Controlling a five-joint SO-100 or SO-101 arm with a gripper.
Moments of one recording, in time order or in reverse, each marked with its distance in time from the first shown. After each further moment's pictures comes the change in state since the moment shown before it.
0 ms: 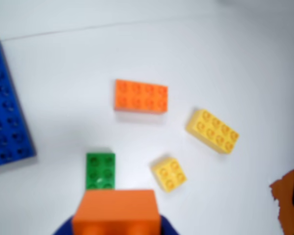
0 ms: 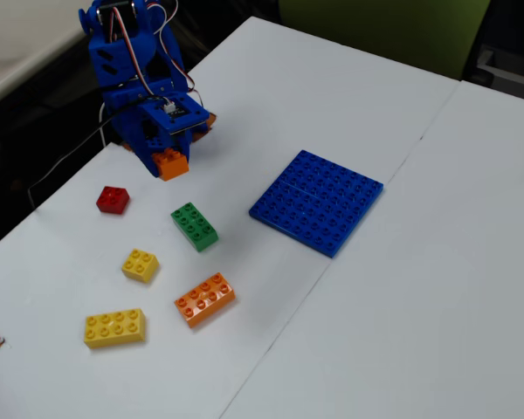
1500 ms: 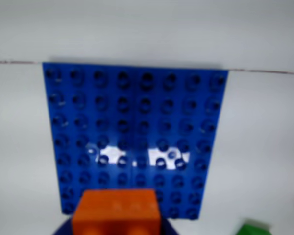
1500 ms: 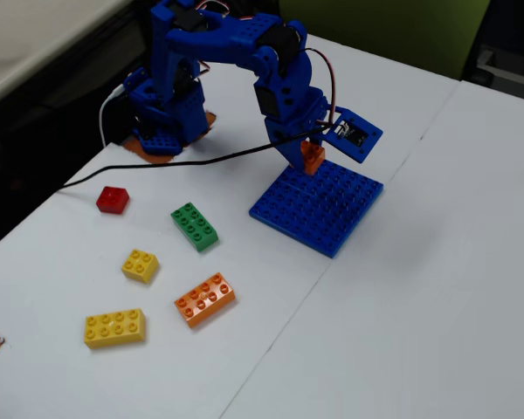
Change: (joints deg) arm -40.8 -52.9 -40.9 11.7 26.1
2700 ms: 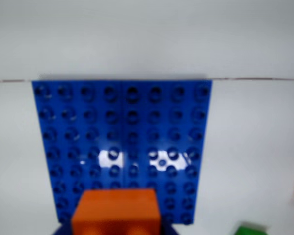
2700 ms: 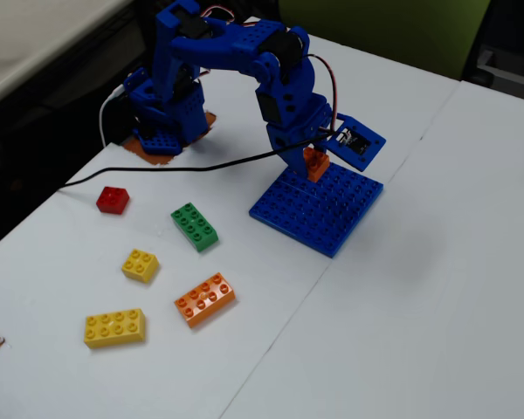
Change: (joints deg) arm 1.7 -3.8 -5.7 1.3 1.0
